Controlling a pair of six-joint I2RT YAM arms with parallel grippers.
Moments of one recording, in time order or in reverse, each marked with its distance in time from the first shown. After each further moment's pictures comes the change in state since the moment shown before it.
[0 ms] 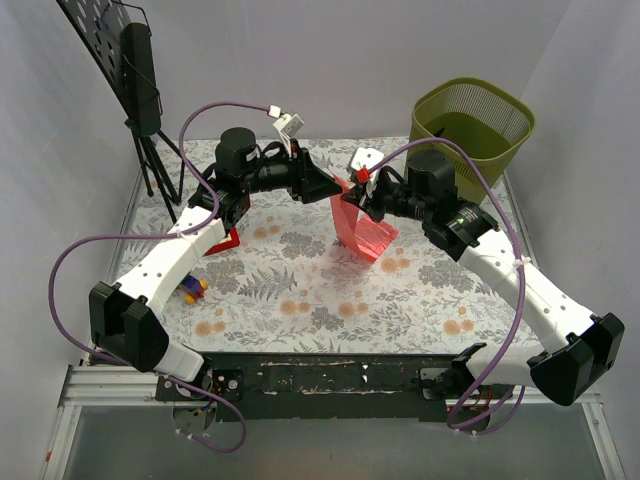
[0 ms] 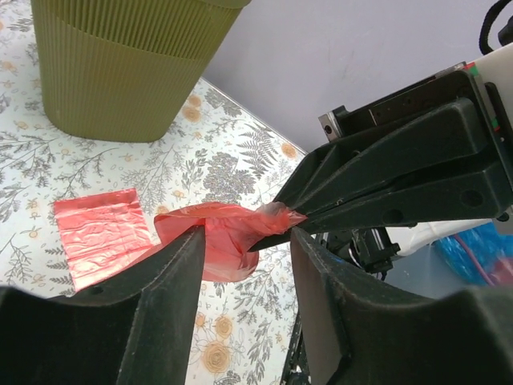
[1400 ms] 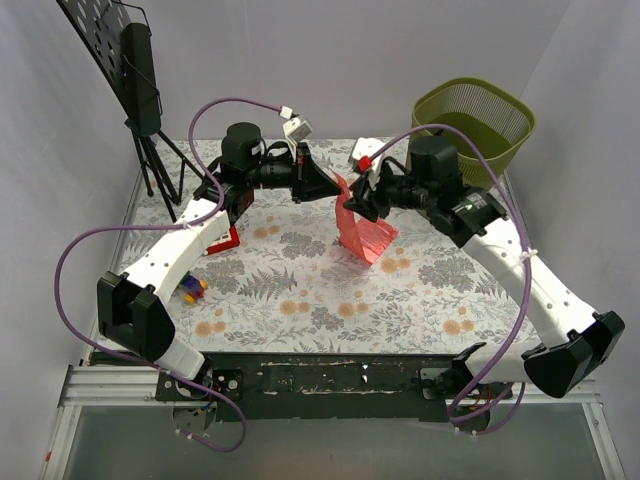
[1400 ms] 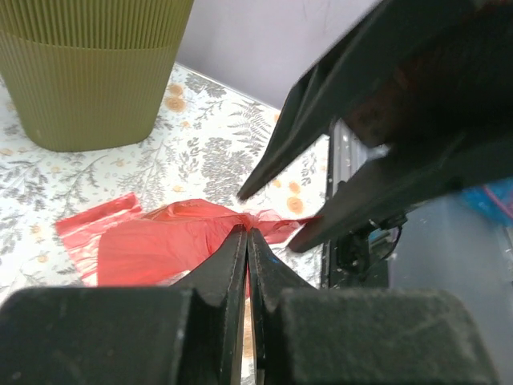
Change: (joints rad) left arm 0.008 0.061 0.033 0.004 0.159 0.137; right arm -0.004 0.043 0.117 -0.173 -0.015 -0.014
